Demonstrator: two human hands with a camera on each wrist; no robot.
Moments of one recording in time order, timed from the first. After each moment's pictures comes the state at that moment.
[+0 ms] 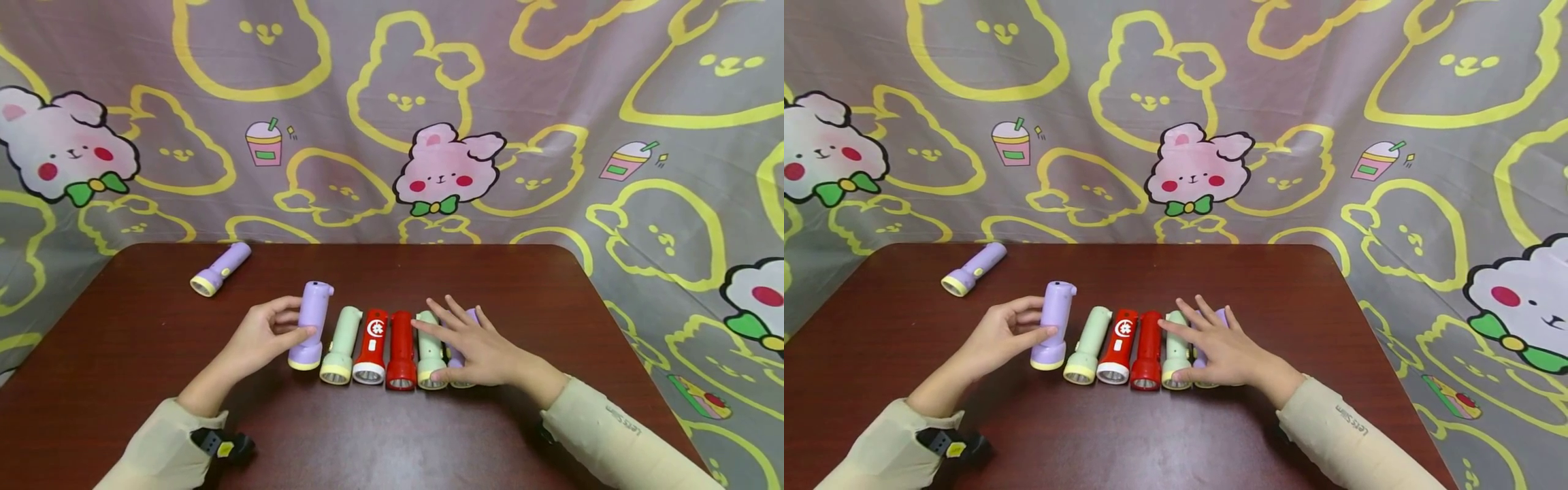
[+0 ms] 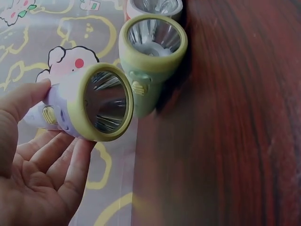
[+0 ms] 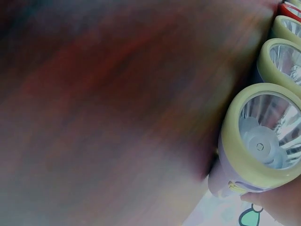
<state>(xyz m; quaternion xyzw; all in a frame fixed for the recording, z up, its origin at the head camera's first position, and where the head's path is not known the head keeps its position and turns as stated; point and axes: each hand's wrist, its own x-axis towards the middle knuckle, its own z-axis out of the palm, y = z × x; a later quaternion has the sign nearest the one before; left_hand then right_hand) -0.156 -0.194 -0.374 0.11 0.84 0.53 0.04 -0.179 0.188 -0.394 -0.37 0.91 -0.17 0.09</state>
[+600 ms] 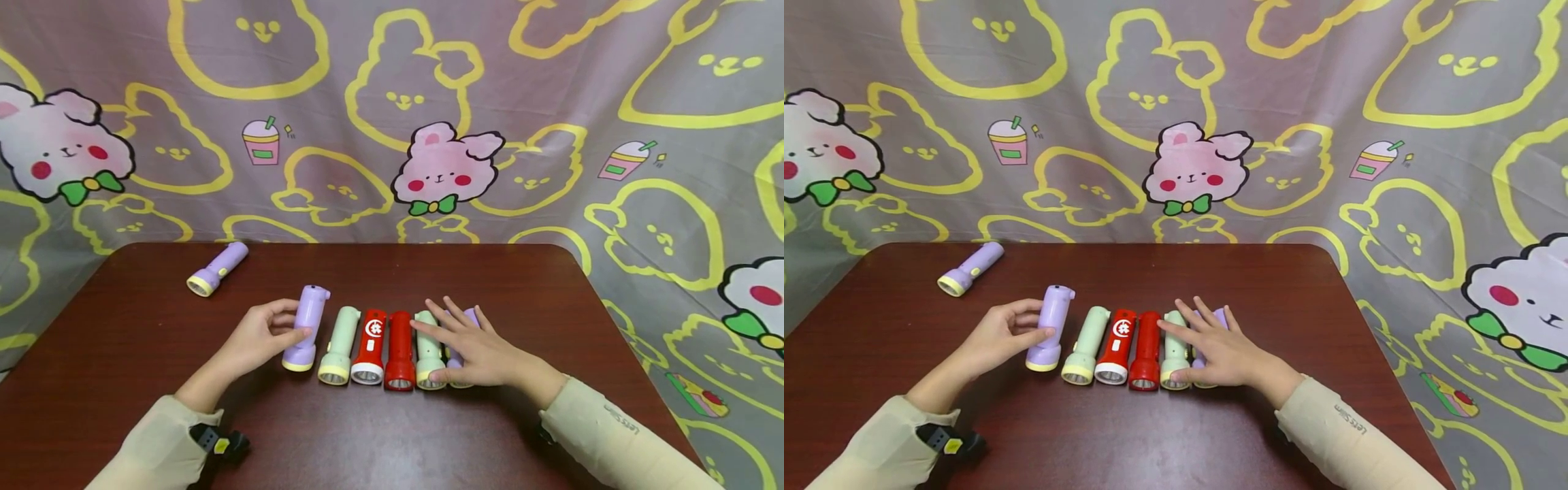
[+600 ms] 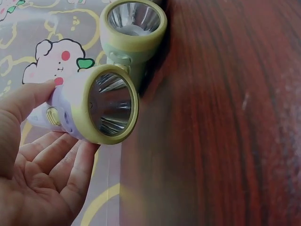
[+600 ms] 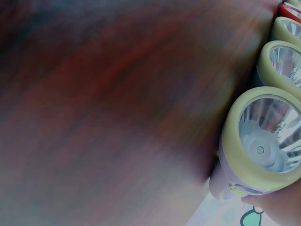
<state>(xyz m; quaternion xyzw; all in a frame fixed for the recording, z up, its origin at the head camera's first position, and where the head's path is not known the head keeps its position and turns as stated) -0.164 -0.200 -0.384 0.10 0.84 0.52 0.07 -0.180 0.187 -0.397 -0.36 0.91 -0.16 0.10</state>
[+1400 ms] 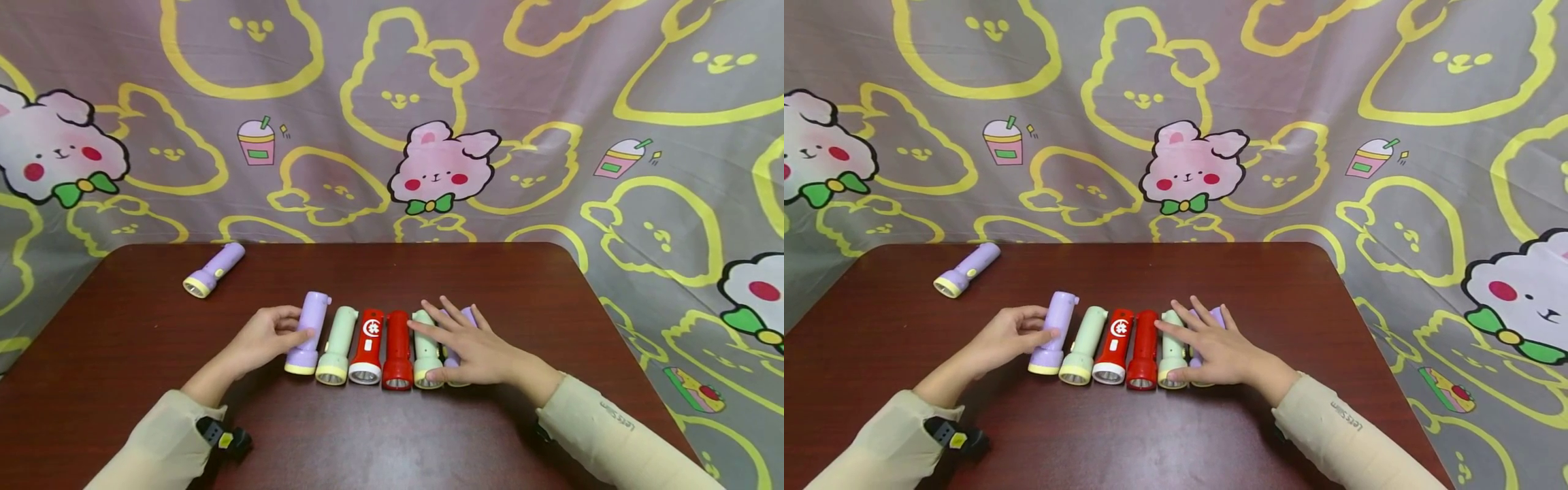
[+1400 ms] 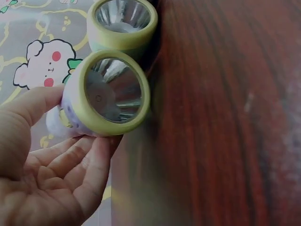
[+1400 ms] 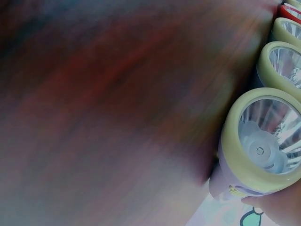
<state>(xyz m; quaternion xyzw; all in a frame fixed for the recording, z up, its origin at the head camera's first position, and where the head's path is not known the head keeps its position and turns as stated) -0.171 -0.196 -0.392 0.07 0.86 0.49 0.14 -0.179 0.186 -0.395 -0.36 0.91 -0.17 0.11</state>
